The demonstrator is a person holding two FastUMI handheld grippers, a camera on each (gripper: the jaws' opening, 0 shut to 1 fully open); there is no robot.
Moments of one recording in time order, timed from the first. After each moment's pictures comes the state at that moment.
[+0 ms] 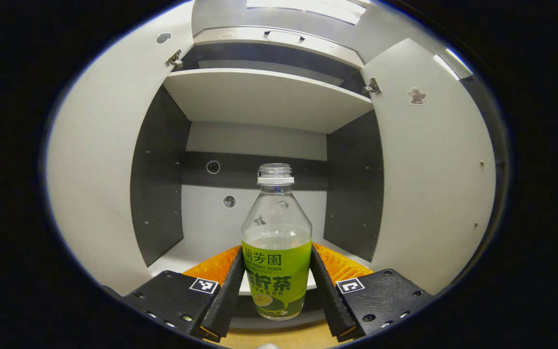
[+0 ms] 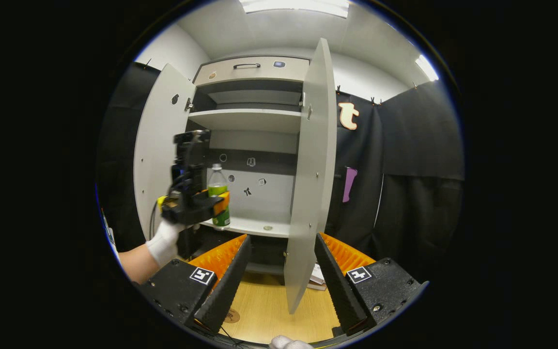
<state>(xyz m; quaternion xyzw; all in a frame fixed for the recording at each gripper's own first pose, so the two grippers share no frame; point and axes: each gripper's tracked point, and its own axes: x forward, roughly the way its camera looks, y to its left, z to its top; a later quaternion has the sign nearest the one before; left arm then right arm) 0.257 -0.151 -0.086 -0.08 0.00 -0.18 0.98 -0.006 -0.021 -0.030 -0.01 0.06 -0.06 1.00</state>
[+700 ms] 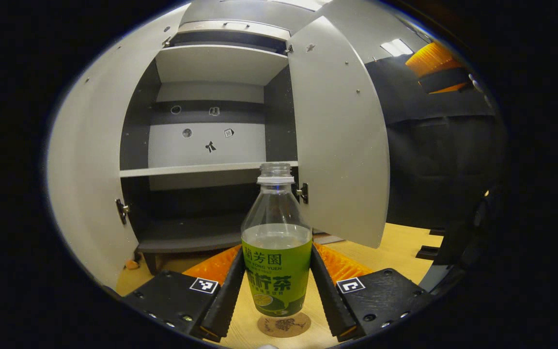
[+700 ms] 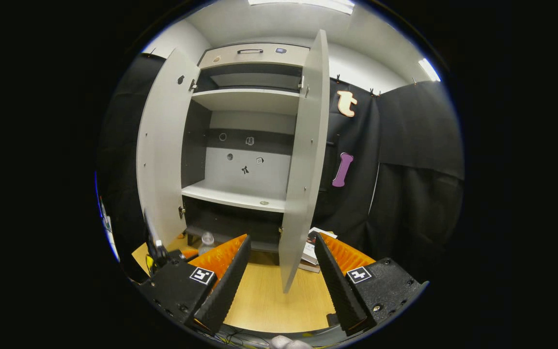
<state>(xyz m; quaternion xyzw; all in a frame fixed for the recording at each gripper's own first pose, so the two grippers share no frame) 0.080 -0.212 -0.313 -0.04 0.06 -0.31 0.95 -0.037 -0.025 -0.077 -0.03 0.11 -0.07 0.99</state>
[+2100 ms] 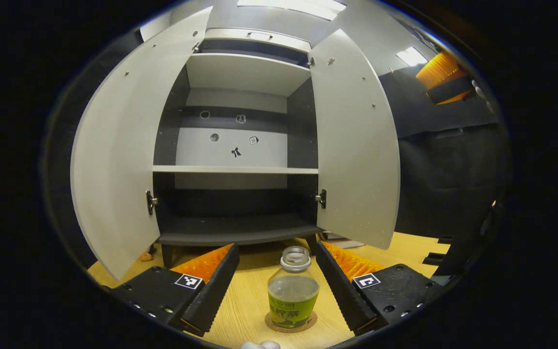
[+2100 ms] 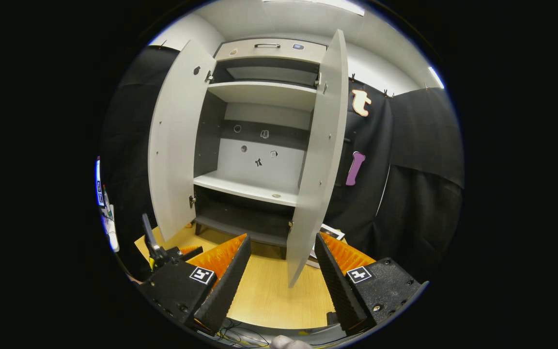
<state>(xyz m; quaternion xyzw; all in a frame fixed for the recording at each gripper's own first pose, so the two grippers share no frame) 0.065 -0.166 -0.281 -0.06 0.03 -0.24 0.97 -0.048 -0.012 -0.079 -0.04 0.11 -0.03 0.99</state>
